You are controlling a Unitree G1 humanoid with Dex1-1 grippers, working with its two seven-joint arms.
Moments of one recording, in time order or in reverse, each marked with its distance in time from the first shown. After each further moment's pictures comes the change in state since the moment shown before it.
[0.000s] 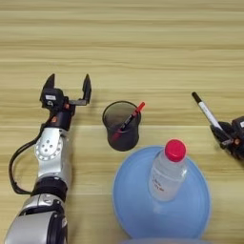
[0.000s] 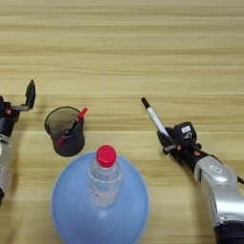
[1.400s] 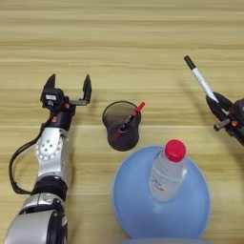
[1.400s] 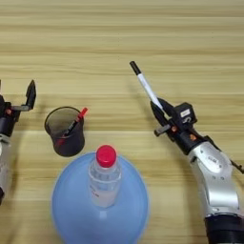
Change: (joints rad) left arm -0.008 0.002 0.005 0.016 -0.001 -0.001 -0.014; right arm -0.045 0.076 -0.002 -0.070 0.062 -0.337 0.032
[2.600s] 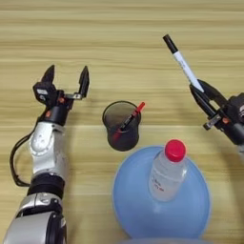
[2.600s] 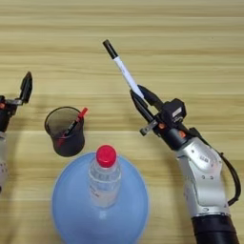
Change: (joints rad) left arm 0.029 0.001 -0.004 -0.219 -0.176 0.137 -0.211; right arm 0.005 0.041 0.070 -0.123 0.116 -0.125 0.147
